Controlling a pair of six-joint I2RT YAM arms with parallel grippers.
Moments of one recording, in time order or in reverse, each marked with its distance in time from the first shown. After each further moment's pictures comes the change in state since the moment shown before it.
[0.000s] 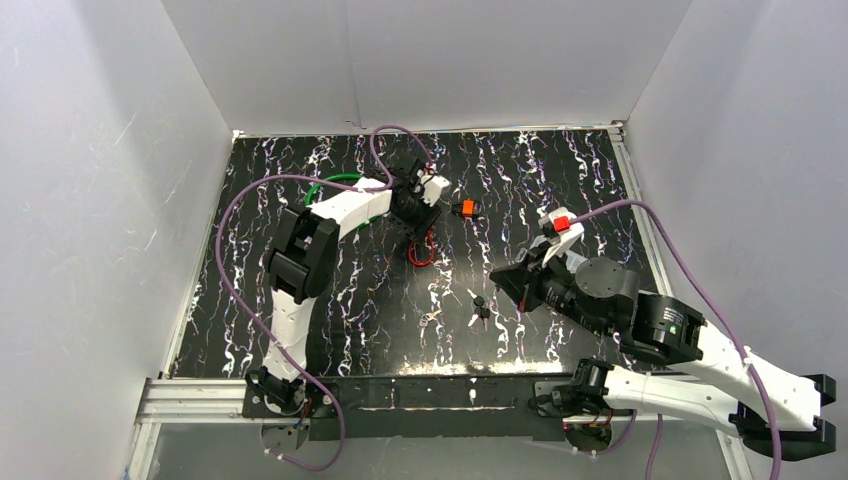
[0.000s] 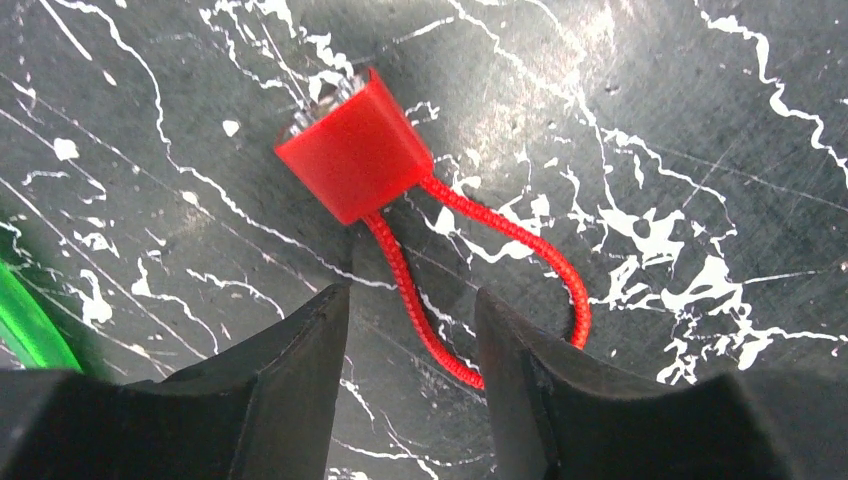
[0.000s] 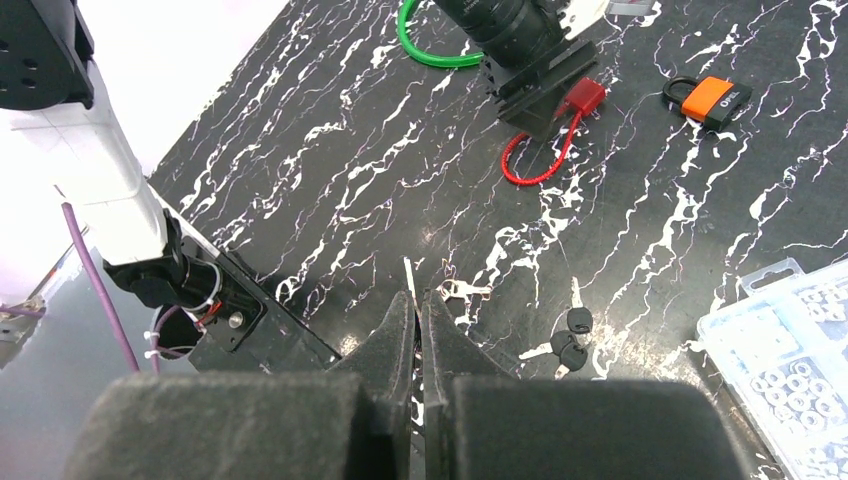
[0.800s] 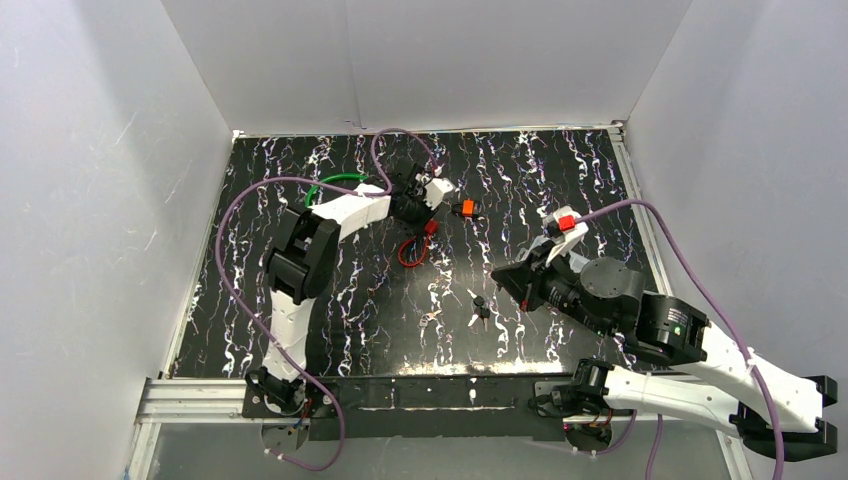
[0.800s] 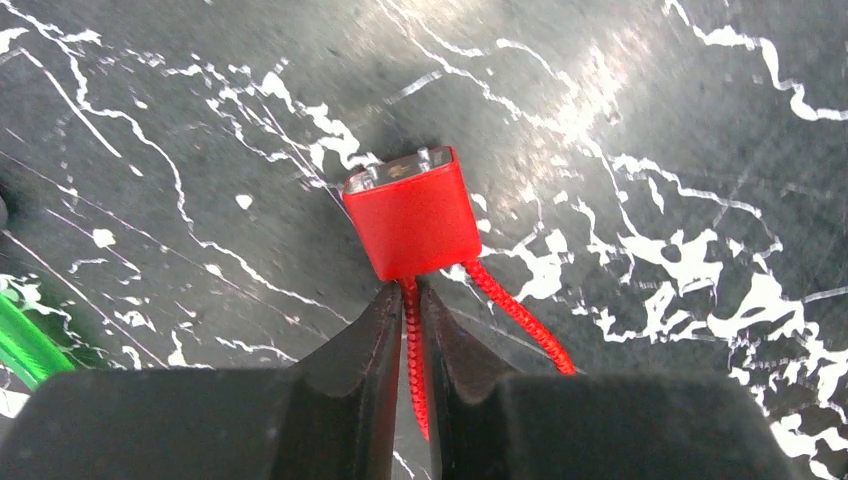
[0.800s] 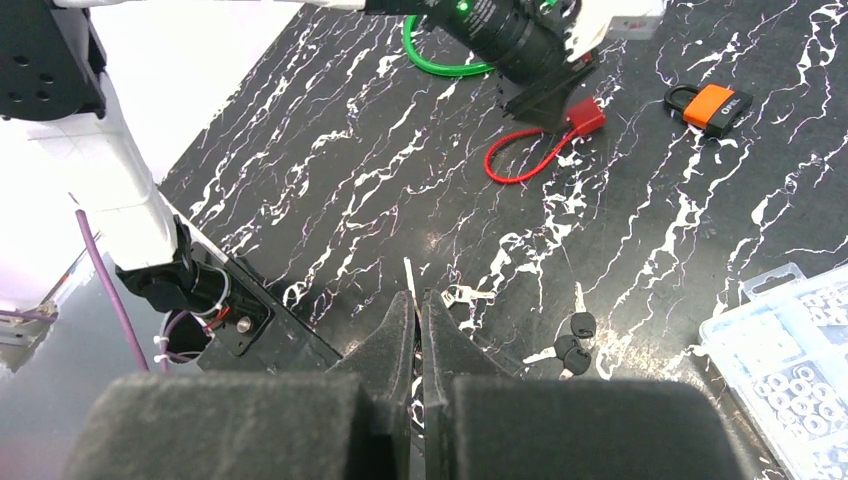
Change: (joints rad) left arm 0.001 0.012 -0.056 0.150 0.026 0.118; right arm 0.000 -0.008 0.008 0.000 0.000 0.004
